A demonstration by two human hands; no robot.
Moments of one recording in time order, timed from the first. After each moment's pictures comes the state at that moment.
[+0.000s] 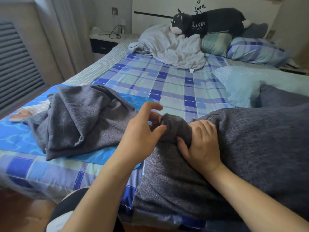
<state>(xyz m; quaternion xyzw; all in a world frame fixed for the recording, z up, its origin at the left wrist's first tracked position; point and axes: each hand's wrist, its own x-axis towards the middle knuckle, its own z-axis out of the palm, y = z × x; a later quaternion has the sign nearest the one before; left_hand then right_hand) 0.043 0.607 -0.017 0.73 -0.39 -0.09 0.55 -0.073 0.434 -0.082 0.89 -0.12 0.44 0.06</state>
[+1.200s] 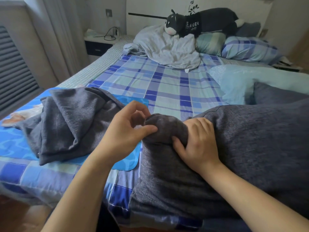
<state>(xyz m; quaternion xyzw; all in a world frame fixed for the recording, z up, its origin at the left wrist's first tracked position) 0.065 0.614 -0.020 0.62 -0.43 -0.16 0.64 -0.080 0.442 -0.067 0.89 -0.12 0.44 0.03</state>
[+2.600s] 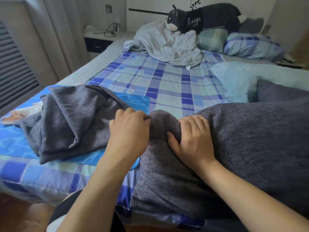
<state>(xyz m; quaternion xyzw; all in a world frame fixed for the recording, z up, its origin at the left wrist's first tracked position) 0.052 0.599 -0.012 0.91 -0.33 0.04 0.26 -0.061 0.446 -0.076 0.90 -0.14 0.42 0.07</state>
